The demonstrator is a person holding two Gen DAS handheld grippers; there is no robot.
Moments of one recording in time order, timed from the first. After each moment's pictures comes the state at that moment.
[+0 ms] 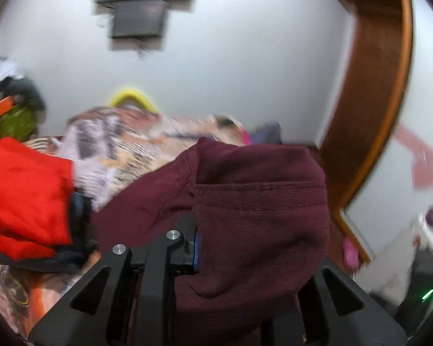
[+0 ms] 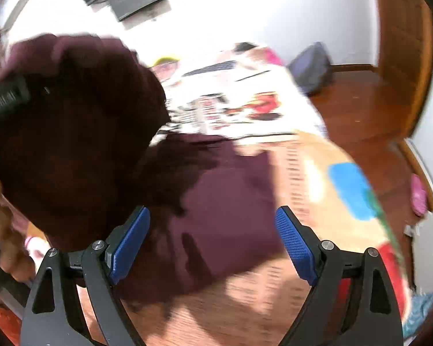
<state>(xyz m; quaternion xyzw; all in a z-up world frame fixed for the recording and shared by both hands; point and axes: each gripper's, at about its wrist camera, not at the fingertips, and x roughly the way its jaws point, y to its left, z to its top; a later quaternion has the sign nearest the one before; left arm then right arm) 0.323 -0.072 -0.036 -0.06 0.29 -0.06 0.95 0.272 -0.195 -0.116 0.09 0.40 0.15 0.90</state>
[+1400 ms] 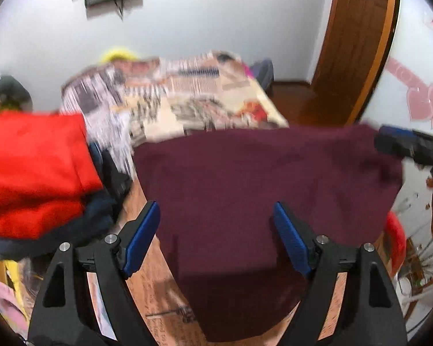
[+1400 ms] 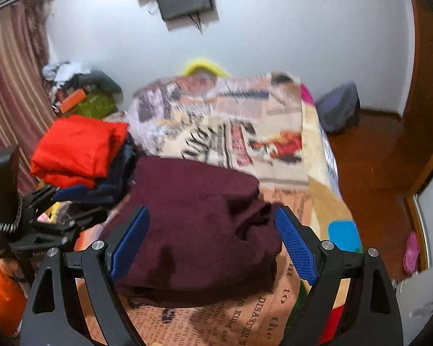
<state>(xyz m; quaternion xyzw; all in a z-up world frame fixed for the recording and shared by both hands) 0.285 0.015 -0.114 0.00 0.41 -0.10 0.91 0.298 -0.172 -0.083 0.01 0.37 0.23 0.90</state>
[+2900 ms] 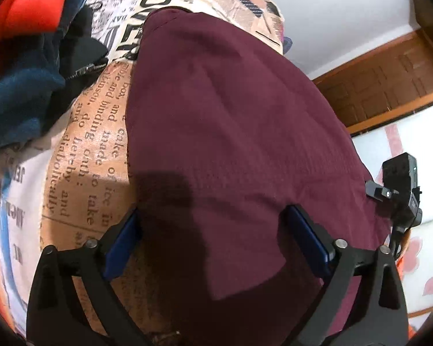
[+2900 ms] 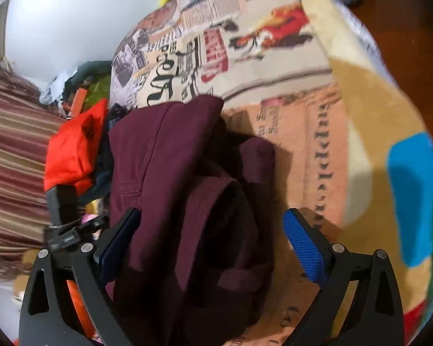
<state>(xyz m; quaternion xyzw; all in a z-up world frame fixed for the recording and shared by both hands) 0.350 0.085 -0.231 -0.29 0.53 -0.15 0.79 0.404 -0.221 -0.197 0.20 0.58 0.31 0.73</state>
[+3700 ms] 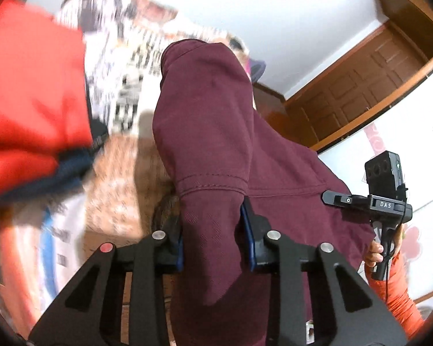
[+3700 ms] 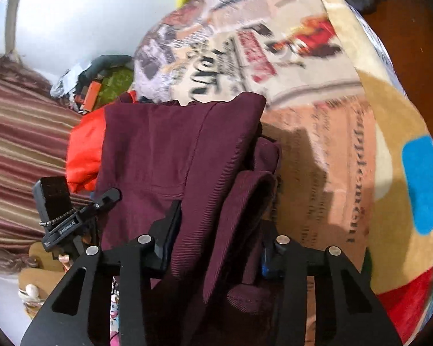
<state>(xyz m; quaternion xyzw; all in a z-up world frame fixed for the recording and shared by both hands) 0.306 0.108 -0.117 -0.23 0.44 -0.17 0.85 0.371 -0.187 -0.127 0.18 0.56 0.33 0.74</state>
